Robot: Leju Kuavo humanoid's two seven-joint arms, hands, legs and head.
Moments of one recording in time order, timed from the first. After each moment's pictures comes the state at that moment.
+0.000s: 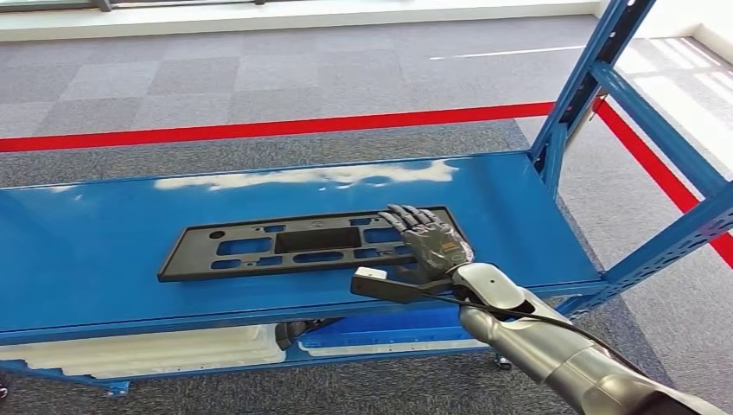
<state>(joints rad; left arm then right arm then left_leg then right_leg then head) -0.09 -0.13 1.37 -0.22 -0.89 -0.11 -0.03 -0.53 -0.10 0.73 -1.09 0.95 -0.19 0.01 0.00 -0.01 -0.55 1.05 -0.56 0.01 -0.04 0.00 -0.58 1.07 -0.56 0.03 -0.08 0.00</state>
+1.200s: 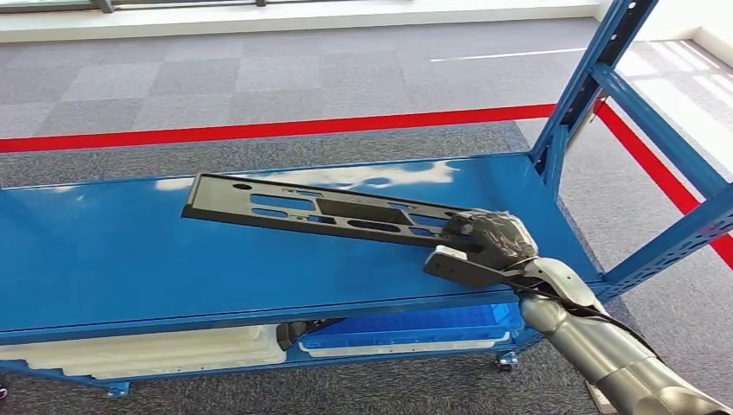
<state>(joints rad) -0.09 -0.13 1.32 -0.22 -0.94 -0.14 -0.14 -0.44 -0.23 0.49 -1.22 0.66 -0.21 -0.20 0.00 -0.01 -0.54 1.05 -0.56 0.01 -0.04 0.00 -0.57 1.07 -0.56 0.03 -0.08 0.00</state>
